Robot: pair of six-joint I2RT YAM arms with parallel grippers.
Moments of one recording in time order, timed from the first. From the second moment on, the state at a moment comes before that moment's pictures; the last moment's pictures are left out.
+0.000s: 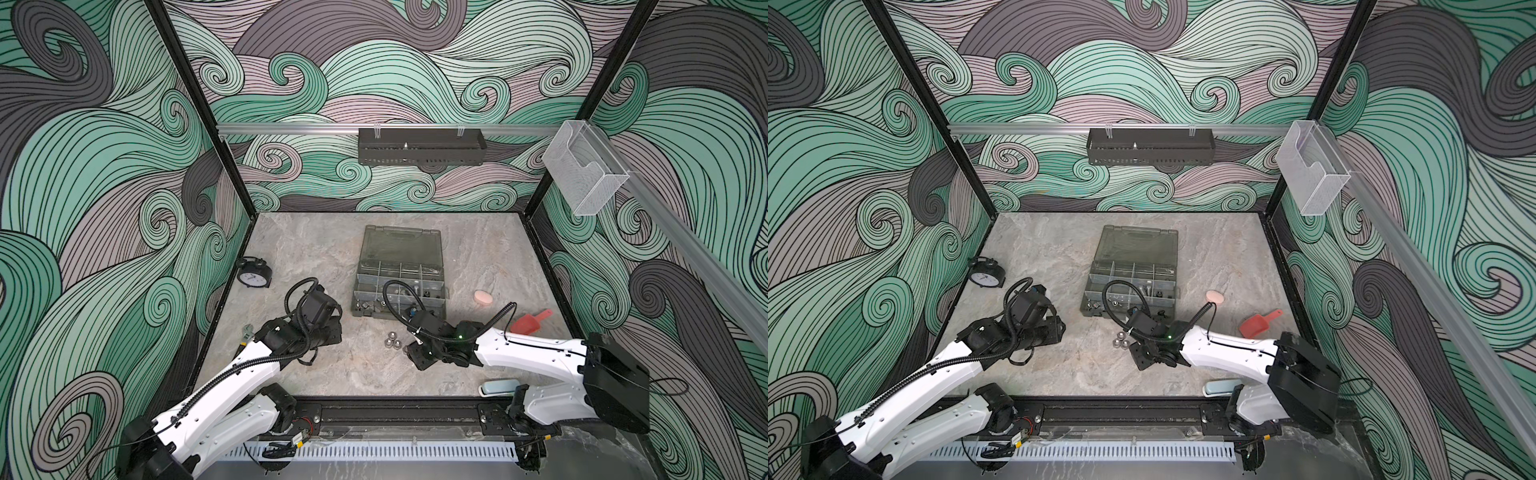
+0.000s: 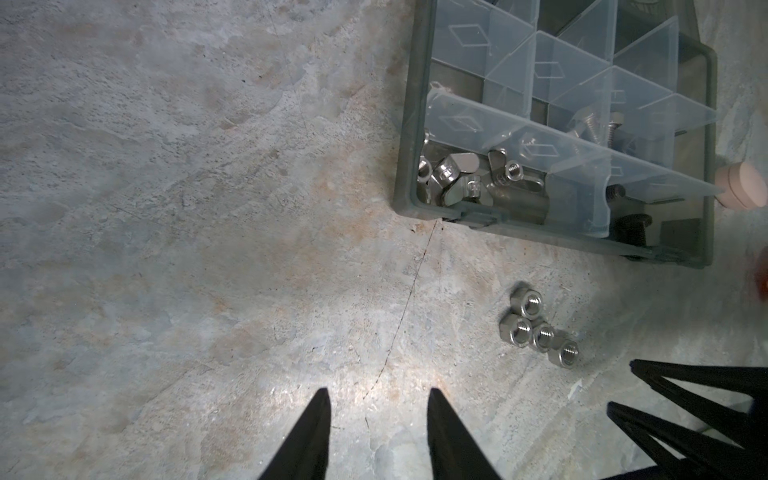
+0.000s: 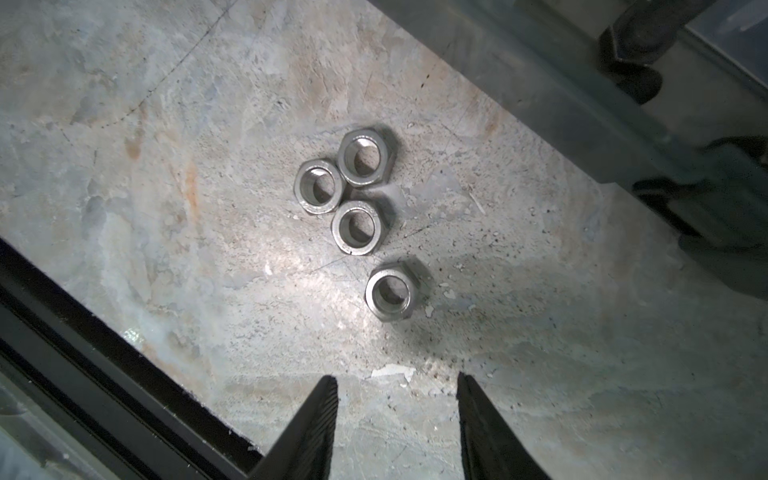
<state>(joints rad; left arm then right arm) -0.62 0.87 0.67 -0.79 -0.11 -0.71 1.06 1.40 0.75 -0.50 0.05 0.46</state>
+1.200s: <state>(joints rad) -0.62 0.78 0.60 -0.79 -0.10 -0.73 1.07 1.63 0.82 -0.41 0.13 0.51</state>
